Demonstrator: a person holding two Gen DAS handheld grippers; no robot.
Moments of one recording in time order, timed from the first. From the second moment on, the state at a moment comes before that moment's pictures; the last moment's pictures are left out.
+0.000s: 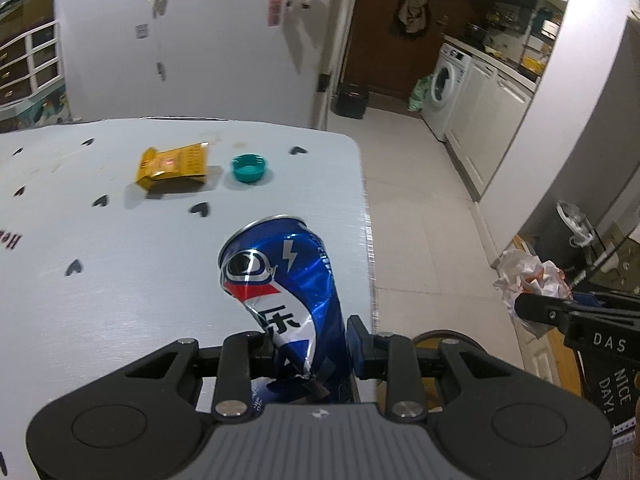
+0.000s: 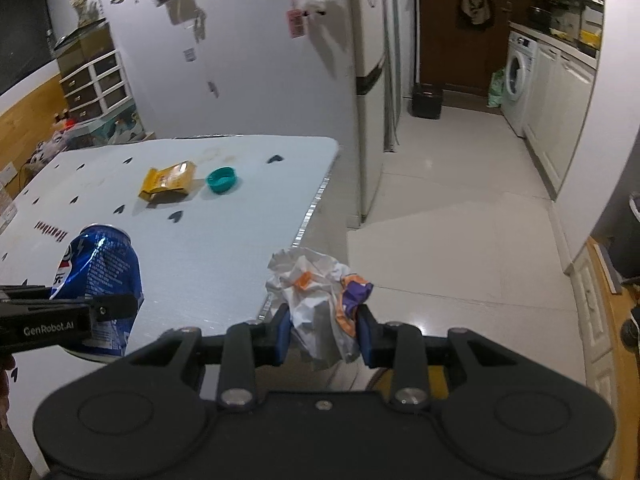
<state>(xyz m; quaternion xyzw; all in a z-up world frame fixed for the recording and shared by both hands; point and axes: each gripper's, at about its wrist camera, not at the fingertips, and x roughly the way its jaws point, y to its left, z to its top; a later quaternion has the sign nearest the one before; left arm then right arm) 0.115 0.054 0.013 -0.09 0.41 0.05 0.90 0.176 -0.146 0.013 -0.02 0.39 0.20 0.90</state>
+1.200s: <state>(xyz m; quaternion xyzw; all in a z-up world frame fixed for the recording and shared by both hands) 0.231 -0.127 -0.134 -0.15 0.59 -0.03 0.79 0.249 -0.353 -0.120 0.04 0.52 0.09 0.85</state>
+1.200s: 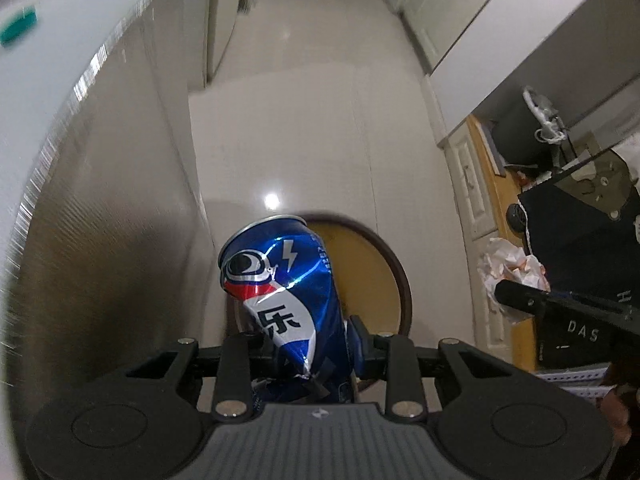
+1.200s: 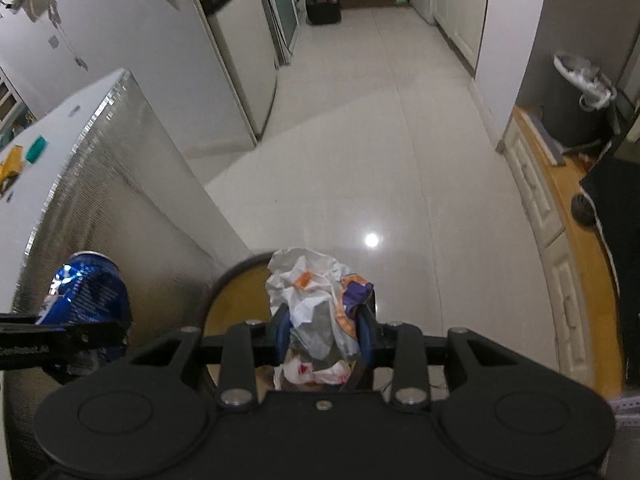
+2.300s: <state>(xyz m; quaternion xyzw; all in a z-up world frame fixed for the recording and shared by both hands) 0.248 -0.147 -0.318 -0.38 0.63 0.11 0.67 0.314 -0.354 -0.254 0.06 0.60 0.12 0.79</state>
